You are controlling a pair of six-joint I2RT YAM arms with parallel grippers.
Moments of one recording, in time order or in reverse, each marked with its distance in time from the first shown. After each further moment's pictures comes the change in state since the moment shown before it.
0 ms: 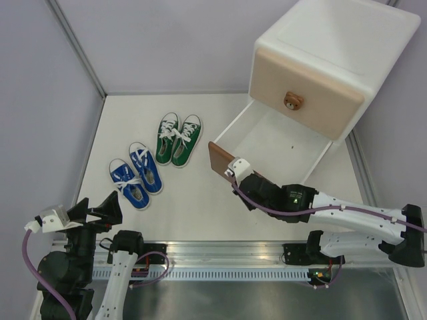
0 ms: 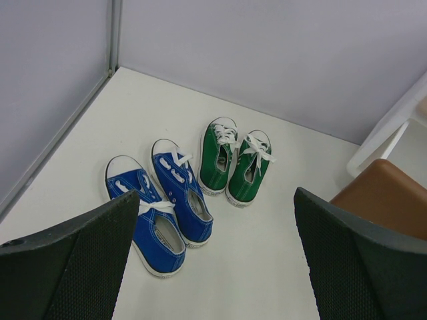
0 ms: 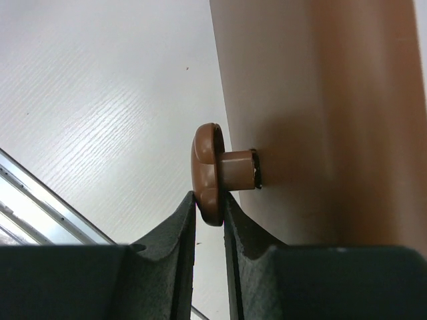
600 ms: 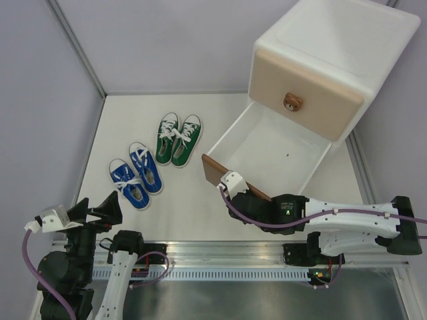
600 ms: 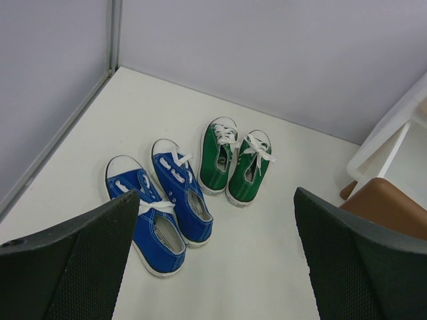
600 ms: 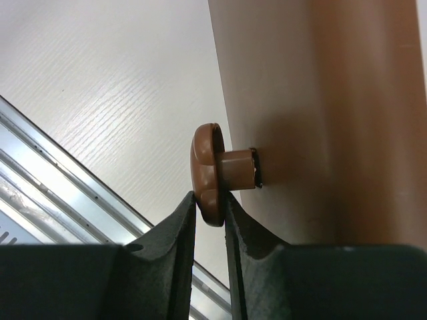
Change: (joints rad) left arm 0.000 0.000 0.000 0.000 0.000 0.000; right arm 0.222 0.077 0.054 -0.096 0.134 0.176
